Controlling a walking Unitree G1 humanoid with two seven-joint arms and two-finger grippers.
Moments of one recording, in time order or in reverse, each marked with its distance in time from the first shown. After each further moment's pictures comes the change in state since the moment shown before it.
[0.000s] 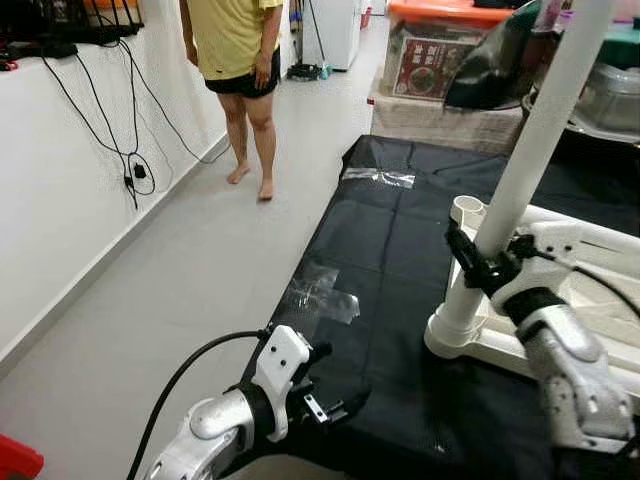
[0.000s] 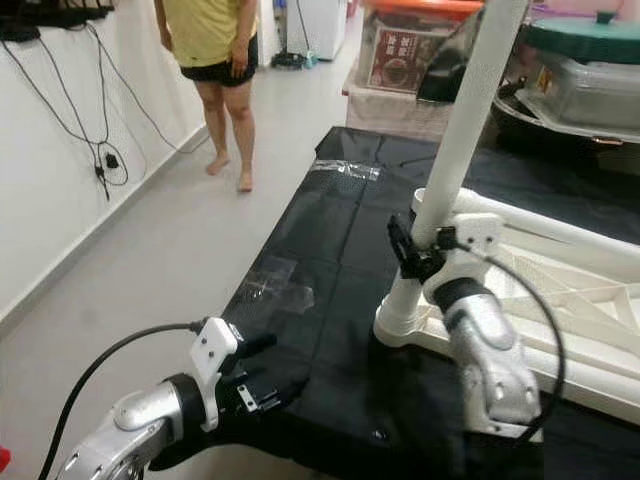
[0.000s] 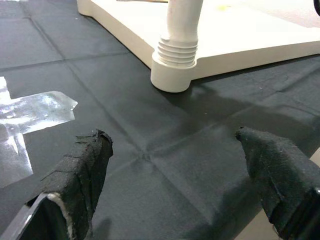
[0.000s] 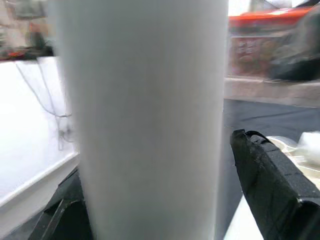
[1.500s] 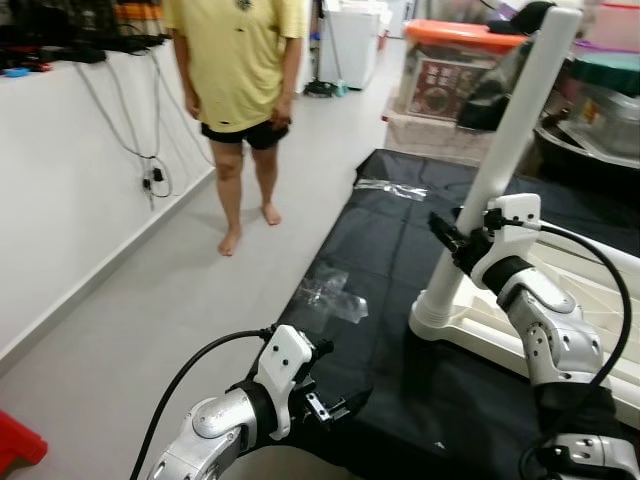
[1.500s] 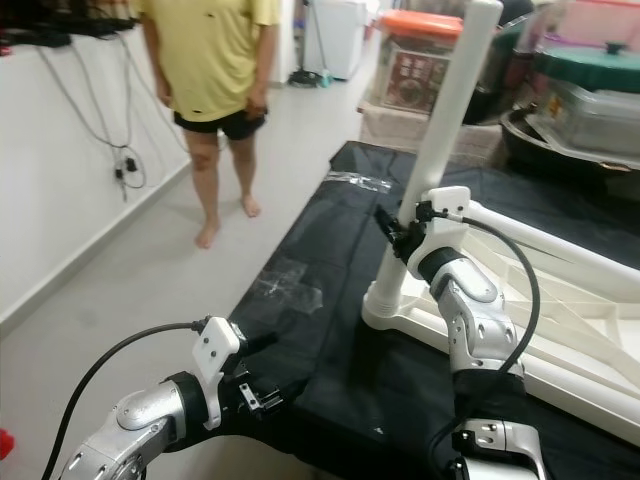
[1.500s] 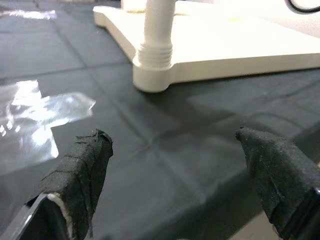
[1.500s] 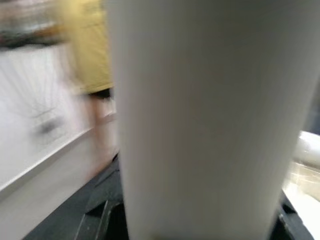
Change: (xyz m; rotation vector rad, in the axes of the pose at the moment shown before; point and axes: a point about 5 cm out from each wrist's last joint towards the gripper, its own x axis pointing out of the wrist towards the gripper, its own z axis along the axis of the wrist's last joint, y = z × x) left arm 0.004 0.002 -0.004 0.007 0.006 0.001; right arm 0.025 0.007 -0.007 -0.020 0.034 -0.409
